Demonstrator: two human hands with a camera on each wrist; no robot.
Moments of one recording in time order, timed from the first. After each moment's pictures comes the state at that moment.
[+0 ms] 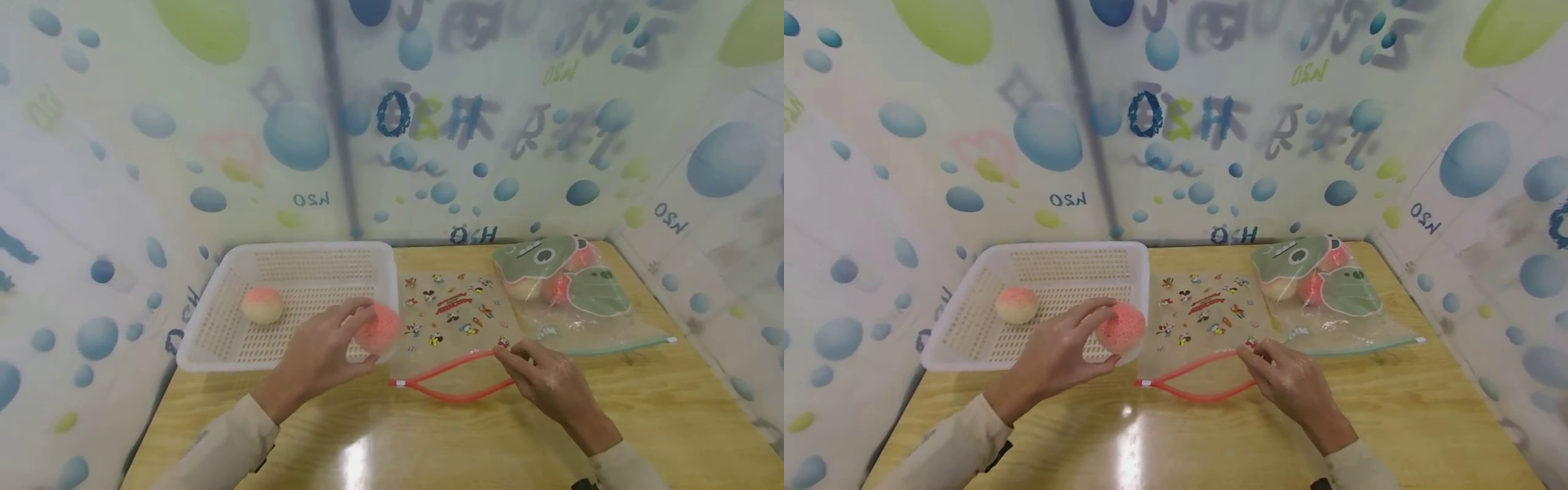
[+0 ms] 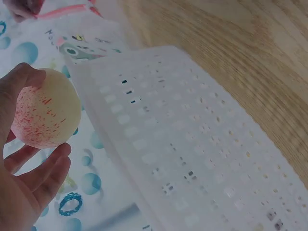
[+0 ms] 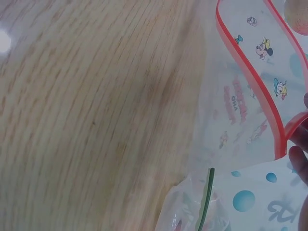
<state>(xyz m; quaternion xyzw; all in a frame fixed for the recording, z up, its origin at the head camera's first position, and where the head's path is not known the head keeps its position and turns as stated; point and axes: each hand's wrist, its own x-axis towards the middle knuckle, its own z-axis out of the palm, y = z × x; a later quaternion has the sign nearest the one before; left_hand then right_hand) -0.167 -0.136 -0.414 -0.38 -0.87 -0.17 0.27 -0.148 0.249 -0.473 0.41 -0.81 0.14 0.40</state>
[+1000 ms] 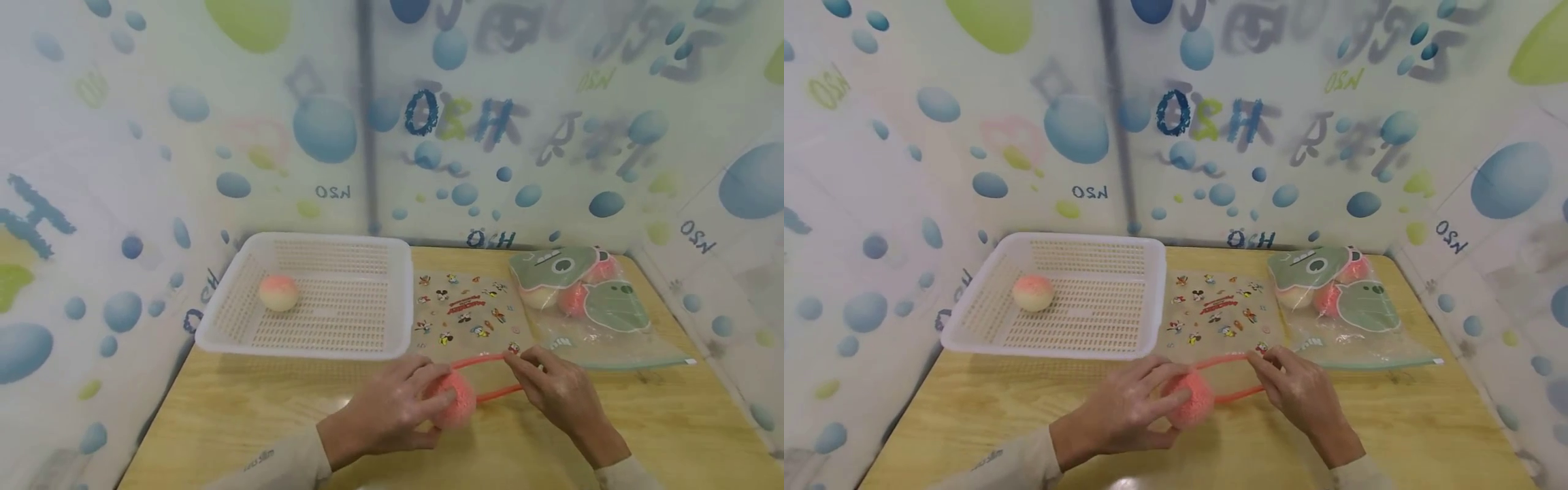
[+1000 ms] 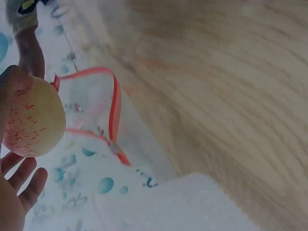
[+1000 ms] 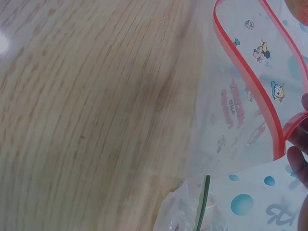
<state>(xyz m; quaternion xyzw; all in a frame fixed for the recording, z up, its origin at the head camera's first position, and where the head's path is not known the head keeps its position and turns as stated) -0.111 -0.071 -0.440 -0.50 -0.81 -0.13 0.29 -0.148 0.239 -0.468 0.41 -0.81 0.17 0.39</state>
